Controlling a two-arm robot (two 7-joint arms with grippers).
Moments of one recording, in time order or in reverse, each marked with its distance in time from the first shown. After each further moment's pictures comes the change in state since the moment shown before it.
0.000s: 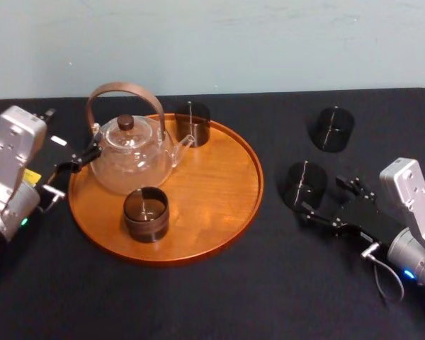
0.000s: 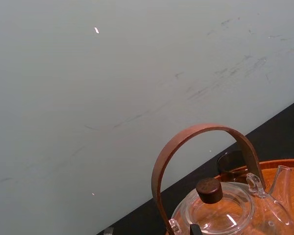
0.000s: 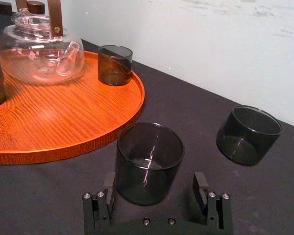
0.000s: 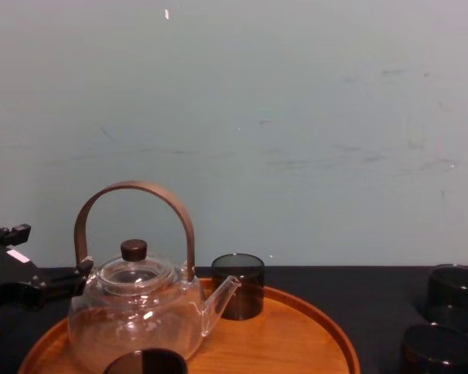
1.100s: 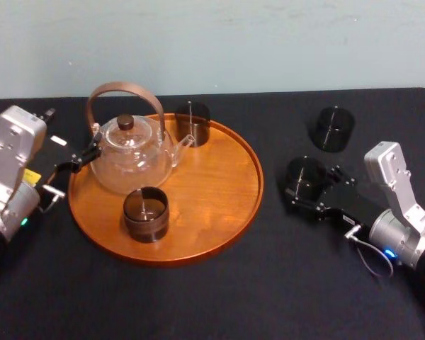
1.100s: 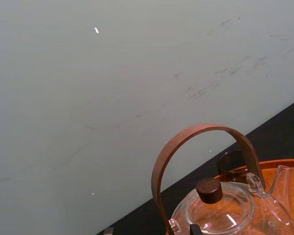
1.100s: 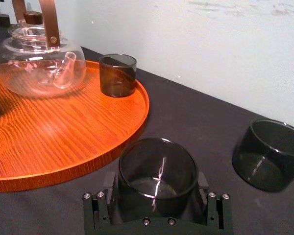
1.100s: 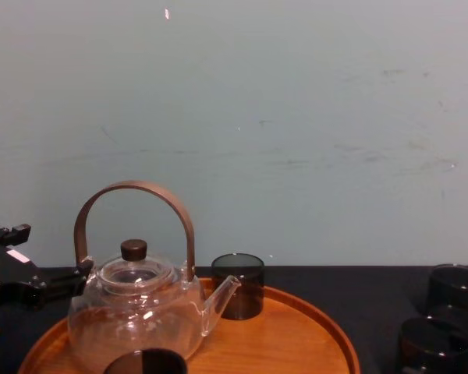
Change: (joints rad) left arm 0.000 0.000 0.000 0.000 0.000 0.000 0.000; right arm 0.146 -0.118 0.019 0.207 -0.028 -0.044 0.143
